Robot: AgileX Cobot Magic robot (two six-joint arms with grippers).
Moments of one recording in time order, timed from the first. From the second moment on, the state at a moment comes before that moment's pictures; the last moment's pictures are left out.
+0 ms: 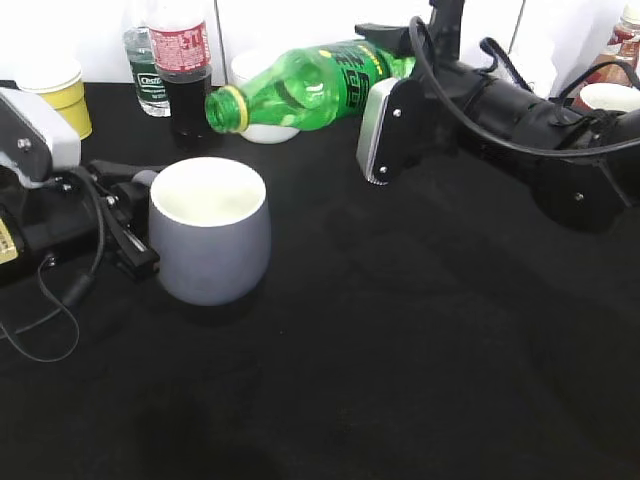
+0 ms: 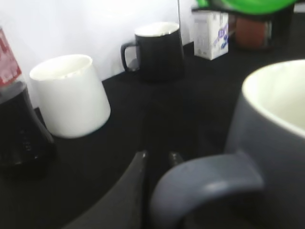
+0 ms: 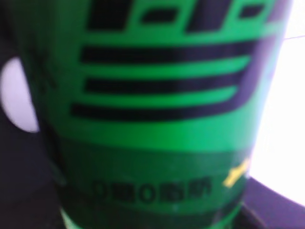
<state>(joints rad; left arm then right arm) -0.26 1.66 -0.45 0.61 -0.99 -0.14 0.44 1.88 -0.91 -0.32 -0.96 -1.22</state>
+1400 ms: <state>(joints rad) -0.26 1.66 -0.45 0.61 -1.01 -0.14 0.44 1.88 -0.91 -0.30 -1.01 -1.39</state>
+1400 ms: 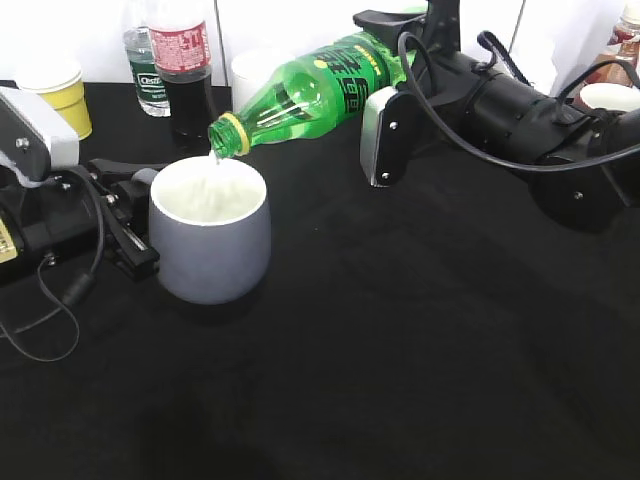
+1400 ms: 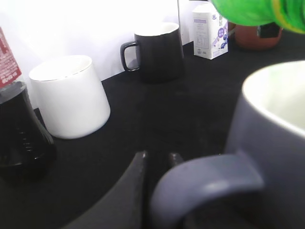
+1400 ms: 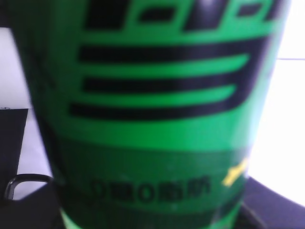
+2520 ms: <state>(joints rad) -0.26 1.66 -0.45 0.56 -1.01 -0.14 0.44 1.88 -0.92 -0.21 -1.02 -0.42</state>
